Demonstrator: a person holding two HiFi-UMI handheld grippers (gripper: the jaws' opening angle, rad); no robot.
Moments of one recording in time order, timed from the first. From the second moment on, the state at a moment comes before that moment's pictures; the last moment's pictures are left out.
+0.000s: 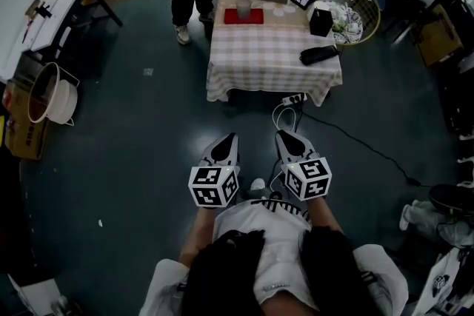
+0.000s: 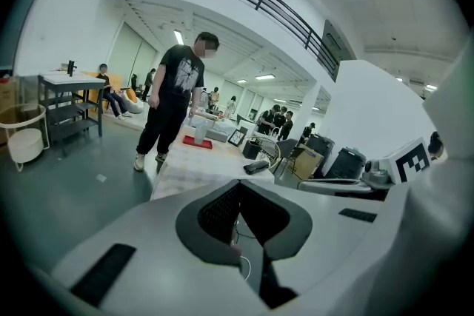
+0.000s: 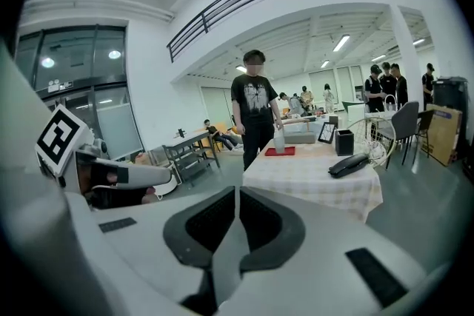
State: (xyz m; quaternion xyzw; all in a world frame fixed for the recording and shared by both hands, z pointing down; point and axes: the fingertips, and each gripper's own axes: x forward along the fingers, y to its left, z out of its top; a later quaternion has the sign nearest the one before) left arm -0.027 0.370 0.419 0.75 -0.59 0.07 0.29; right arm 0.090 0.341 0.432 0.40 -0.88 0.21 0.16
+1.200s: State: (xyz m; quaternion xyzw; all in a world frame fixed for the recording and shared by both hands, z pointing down) left arm -0.031 0.315 0.436 0.74 -0.60 0.07 0.28; right arm 0.085 0.283 0.423 0.38 -0.90 0.18 0.12
